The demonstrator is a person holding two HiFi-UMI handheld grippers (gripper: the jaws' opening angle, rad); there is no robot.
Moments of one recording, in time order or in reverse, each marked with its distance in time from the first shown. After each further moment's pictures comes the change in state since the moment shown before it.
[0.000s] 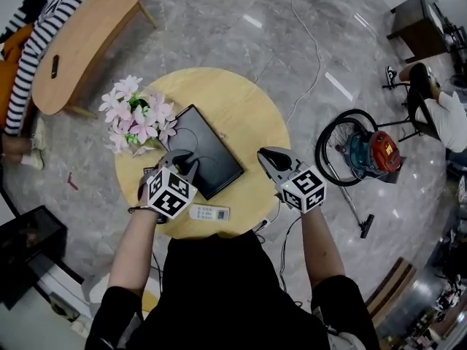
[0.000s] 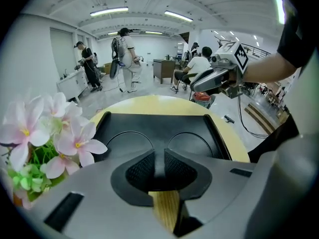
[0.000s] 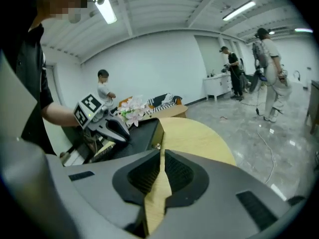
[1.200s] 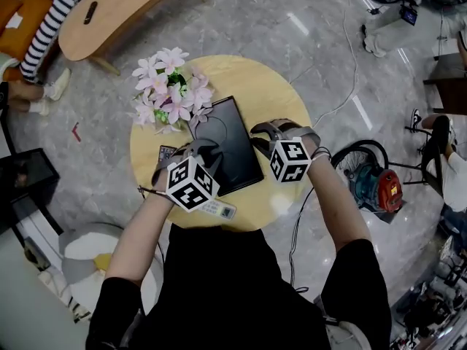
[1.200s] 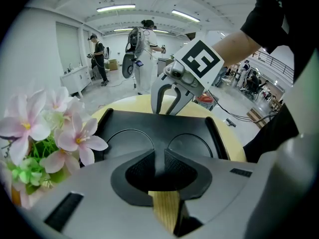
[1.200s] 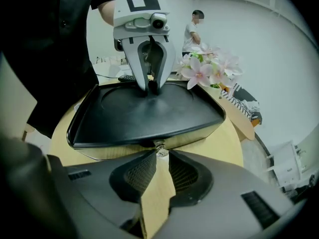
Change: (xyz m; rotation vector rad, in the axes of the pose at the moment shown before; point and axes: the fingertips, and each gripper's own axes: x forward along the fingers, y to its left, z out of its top) left arm 0.000 0.003 0.001 -0.063 0.017 0.010; right arm 0.130 0.025 -0.026 -1.151 0.489 0.483
